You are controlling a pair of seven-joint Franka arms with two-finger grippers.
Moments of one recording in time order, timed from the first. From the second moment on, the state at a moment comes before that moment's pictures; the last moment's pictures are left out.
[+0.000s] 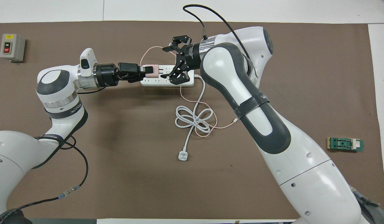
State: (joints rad) left arm -0.06 0.56 -0.06 -1.75 -1.61 1.70 0.73; right arm 0.41 0.72 -0.06 -1.21 1.12 2.13 1.53
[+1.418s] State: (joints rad) left arm 0.02 0.44 0.05 -1.52 -0.90 1.52 0.18; right arm 0.09 0.45 -0.06 -1.20 0.41 1.66 0.94
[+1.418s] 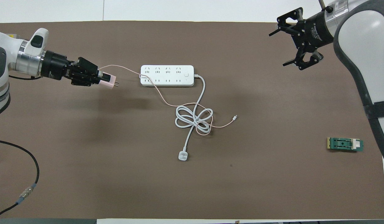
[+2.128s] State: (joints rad) left arm -0.05 0.44 0.04 -1.32 -0.44 1.47 -0.10; right arm 0.06 0.24 -0.06 -1.29 0.07 1.51 0.08
